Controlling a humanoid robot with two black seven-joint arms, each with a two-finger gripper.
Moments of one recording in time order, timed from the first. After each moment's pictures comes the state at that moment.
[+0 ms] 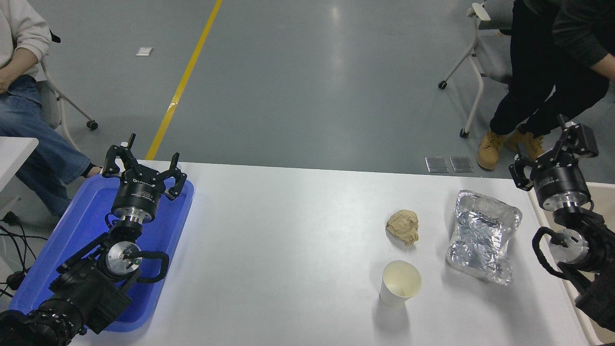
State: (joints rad) left arm -0.62 0.18 -0.87 -0.41 -0.09 -0.58 -0.50; right arm 0.54 -0.46 0.82 0.67 -0.12 0.18 0.55
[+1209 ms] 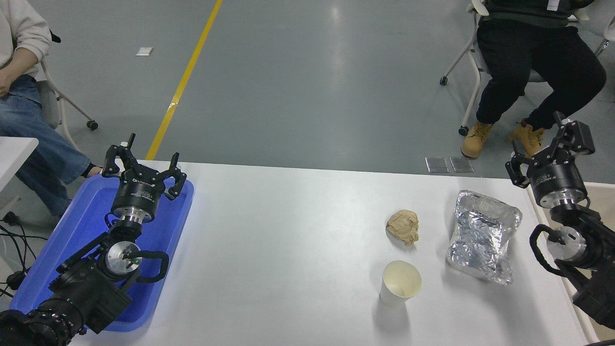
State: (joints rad) left arm -0.62 0.18 -0.87 -0.41 -0.09 -0.58 -0.50; right arm 0.55 -0.46 0.81 0.67 -0.12 0.18 0.55
